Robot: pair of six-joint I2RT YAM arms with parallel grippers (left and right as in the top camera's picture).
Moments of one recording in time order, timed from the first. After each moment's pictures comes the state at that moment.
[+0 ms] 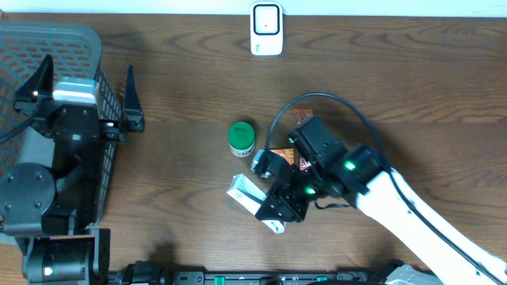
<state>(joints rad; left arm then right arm) 0.03 0.75 1.08 -0.19 0.08 0.21 0.69 1.34 1.10 -0.97 -0.74 -0.14</state>
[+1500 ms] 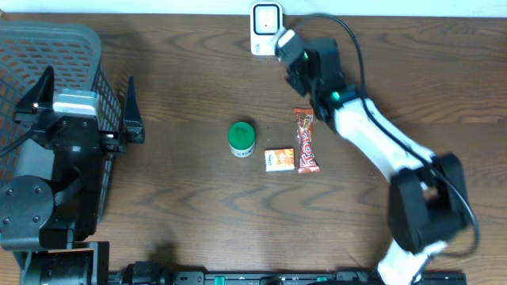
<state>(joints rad) 0.03 0.71 1.08 -0.26 0.08 0.21 0.39 1.94 1.41 -0.03 0.18 -0.55</state>
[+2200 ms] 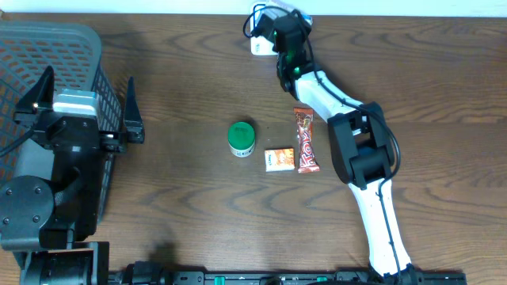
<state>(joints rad) 0.03 0.71 1.08 -0.26 0.08 0.21 0.40 2.55 1.96 0.24 0.49 -1.03</state>
